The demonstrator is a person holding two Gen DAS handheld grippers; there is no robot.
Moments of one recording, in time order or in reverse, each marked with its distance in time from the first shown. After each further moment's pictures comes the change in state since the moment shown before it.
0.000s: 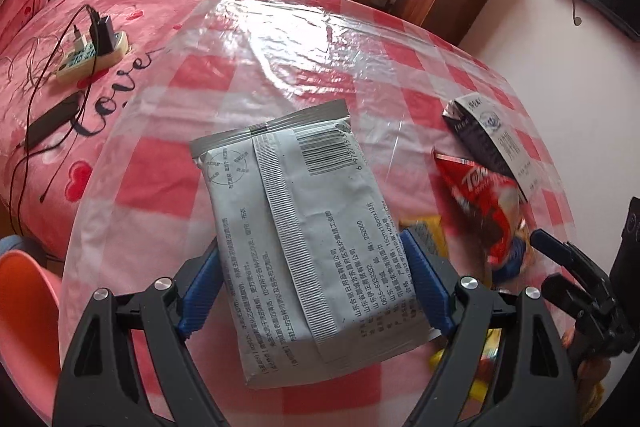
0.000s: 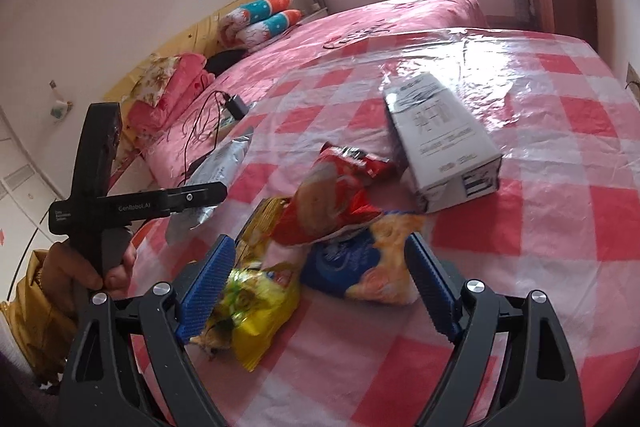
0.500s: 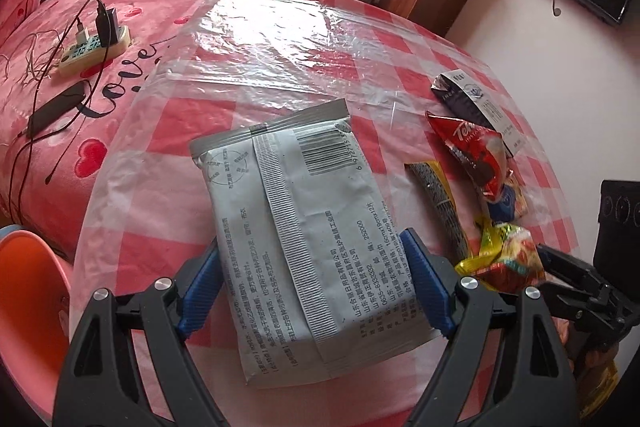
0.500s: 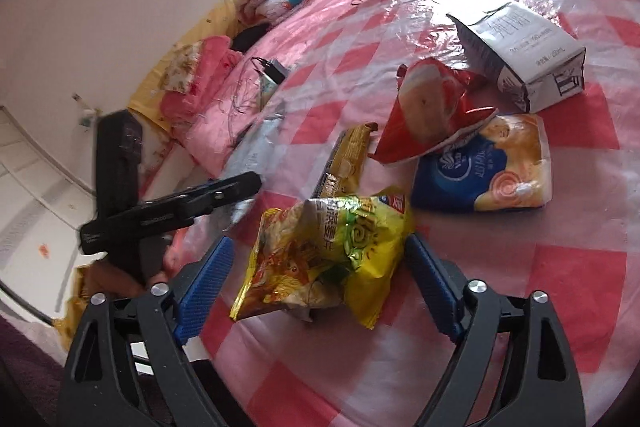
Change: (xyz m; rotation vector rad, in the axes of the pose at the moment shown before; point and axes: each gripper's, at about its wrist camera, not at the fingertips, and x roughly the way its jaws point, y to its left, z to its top) left arm -0.023 0.024 -0.036 0.040 -0.016 -0.048; right arm 0.018 0.046 -0.024 0.096 0.117 0.122
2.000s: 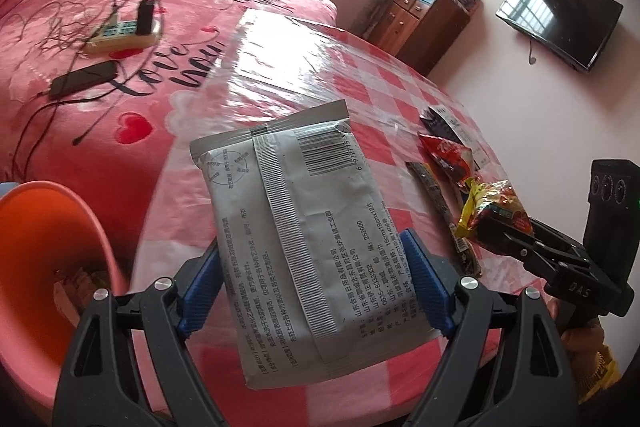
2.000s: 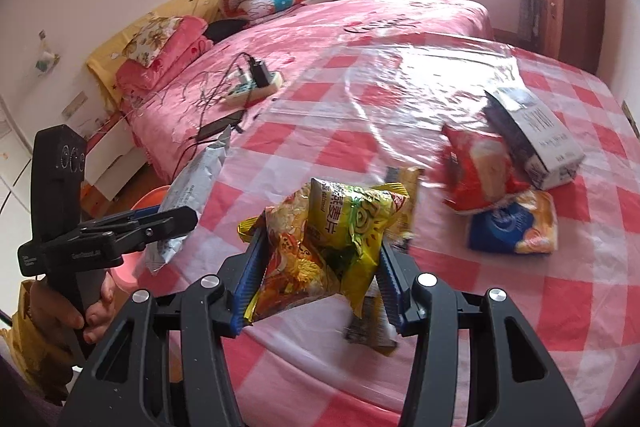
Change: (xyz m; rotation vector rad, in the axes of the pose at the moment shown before) left arm -0.064 0.071 -0.047 -0.102 -0.127 -0.130; right arm 0.025 0.098 0.004 -0.206 -0.061 -0.251
